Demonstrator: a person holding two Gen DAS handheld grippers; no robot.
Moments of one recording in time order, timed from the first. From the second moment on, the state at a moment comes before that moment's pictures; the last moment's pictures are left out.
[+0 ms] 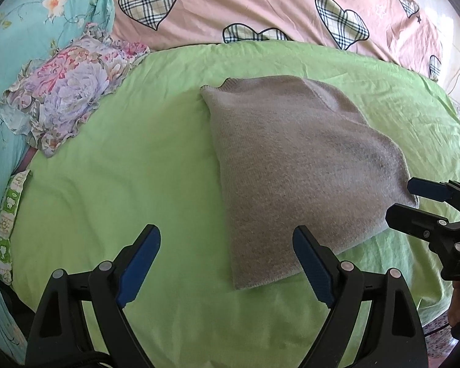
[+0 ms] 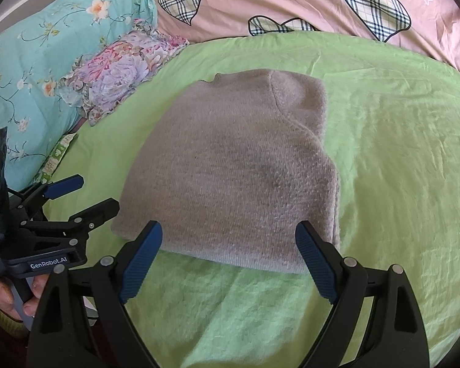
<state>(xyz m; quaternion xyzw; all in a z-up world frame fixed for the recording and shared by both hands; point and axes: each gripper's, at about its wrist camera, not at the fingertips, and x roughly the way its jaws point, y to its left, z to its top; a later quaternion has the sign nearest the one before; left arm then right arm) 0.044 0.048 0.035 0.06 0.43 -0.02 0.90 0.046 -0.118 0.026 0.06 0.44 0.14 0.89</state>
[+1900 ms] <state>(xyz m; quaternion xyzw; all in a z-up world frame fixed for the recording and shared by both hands) 0.047 0.041 0.045 0.05 0.42 -0.03 0.91 0.058 -0.112 0.033 0.06 0.43 0.15 0.89</state>
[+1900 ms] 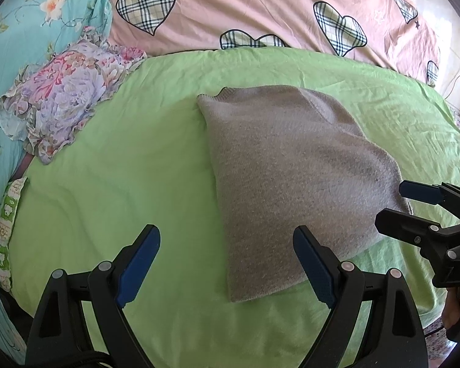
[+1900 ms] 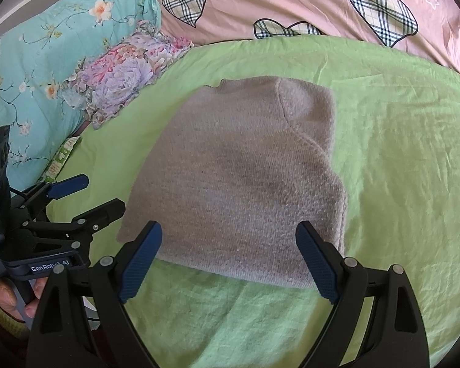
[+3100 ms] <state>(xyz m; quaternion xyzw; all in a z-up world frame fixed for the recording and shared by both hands) 0.063 0.043 0.051 0.04 0.43 -0.01 0.90 0.069 -0.122 0.039 0.07 0.43 0.15 0.89</state>
